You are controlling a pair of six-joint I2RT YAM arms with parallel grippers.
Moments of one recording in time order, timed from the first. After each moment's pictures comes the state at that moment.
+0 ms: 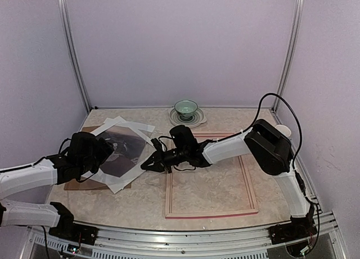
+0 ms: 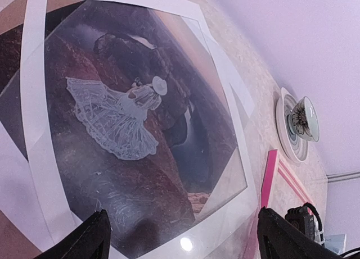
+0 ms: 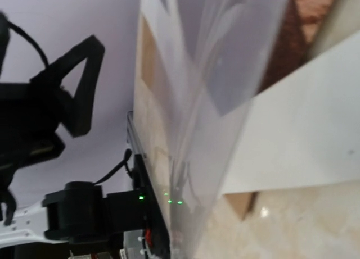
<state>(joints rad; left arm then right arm) -0.51 1.03 0.46 -0.06 -0.35 -1.10 0.93 2.36 1.56 0.39 -0.74 1.16</state>
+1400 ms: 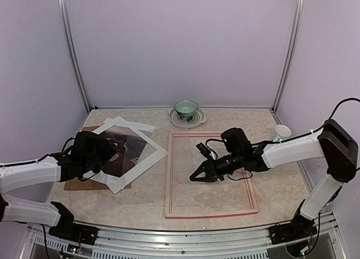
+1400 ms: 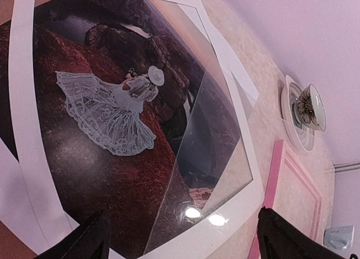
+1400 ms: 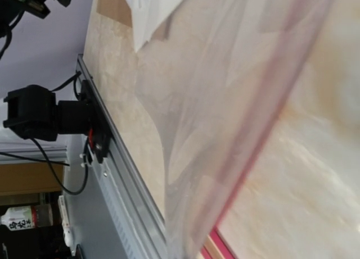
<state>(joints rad) -0.51 1.08 0.48 -0.06 -0.33 -1.07 0.80 1.65 0.82 0.18 -0.73 0.80</state>
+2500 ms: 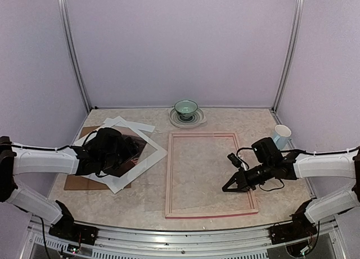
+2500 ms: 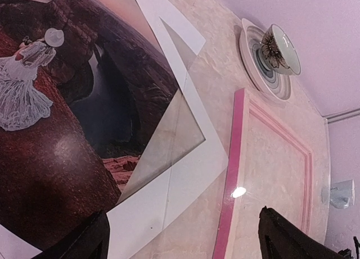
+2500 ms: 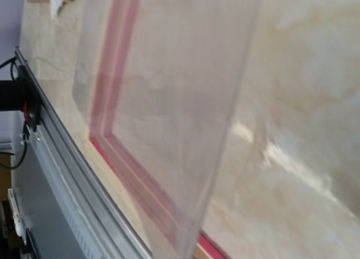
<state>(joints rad) -0.69 1.33 0.63 0.06 -0.31 -1.05 0.62 1.26 0.52 -0.14 -0.70 0.58</state>
